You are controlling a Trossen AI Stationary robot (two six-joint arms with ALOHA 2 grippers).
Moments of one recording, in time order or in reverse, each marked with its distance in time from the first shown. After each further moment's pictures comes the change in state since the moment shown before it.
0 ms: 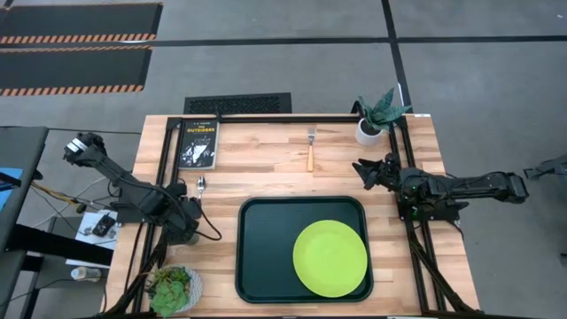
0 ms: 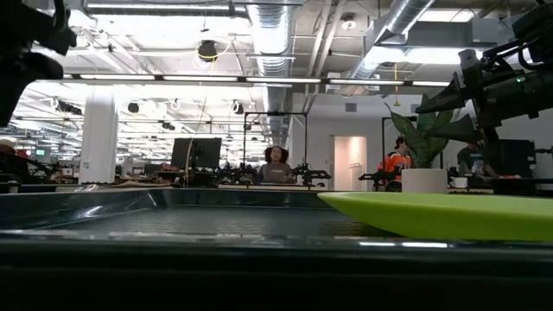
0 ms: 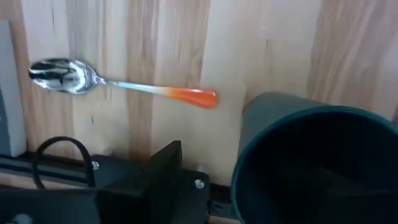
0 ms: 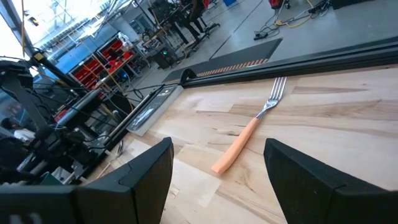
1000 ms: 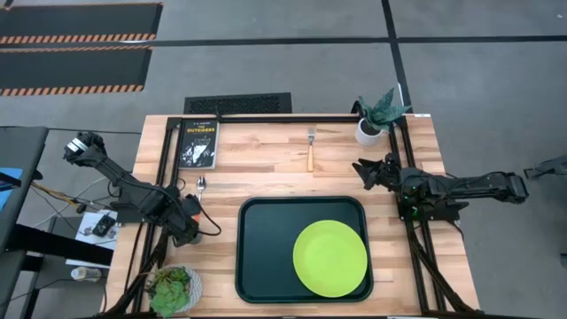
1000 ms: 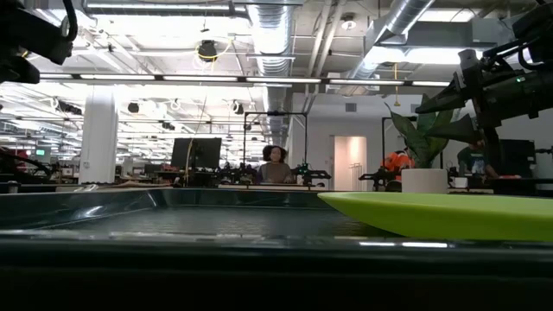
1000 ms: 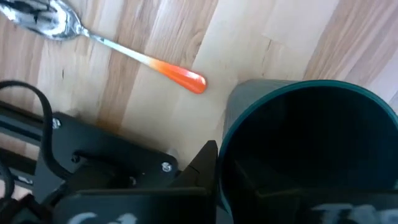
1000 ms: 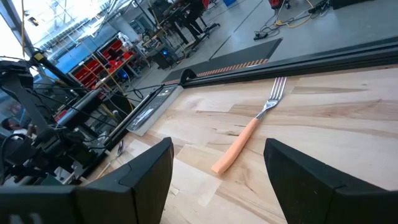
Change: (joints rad) left arm 0.000 0.000 -0.005 0.010 0.059 -0.286; right arm 0.000 0.000 0.000 0.000 0.000 0.001
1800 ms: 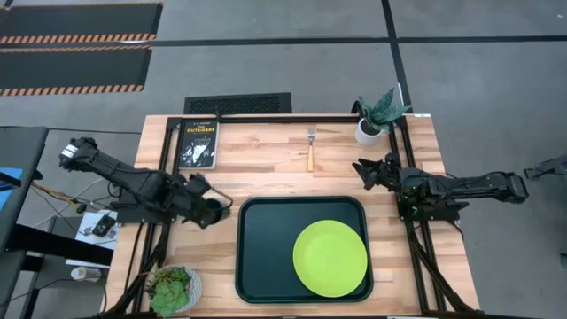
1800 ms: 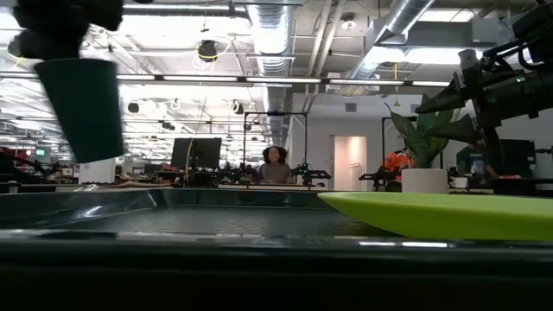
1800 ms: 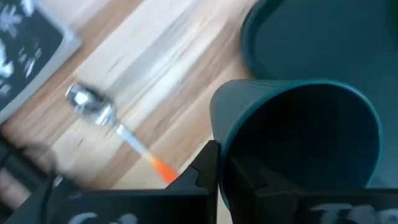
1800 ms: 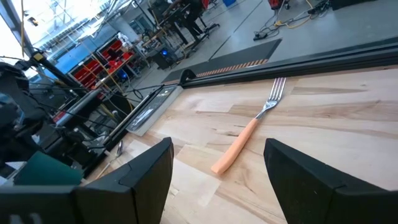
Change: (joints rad) left arm 0.203 0.001 0.169 0.075 -0.263 -0.115; right arm 0.000 0.000 0.000 0.000 0.003 0.000
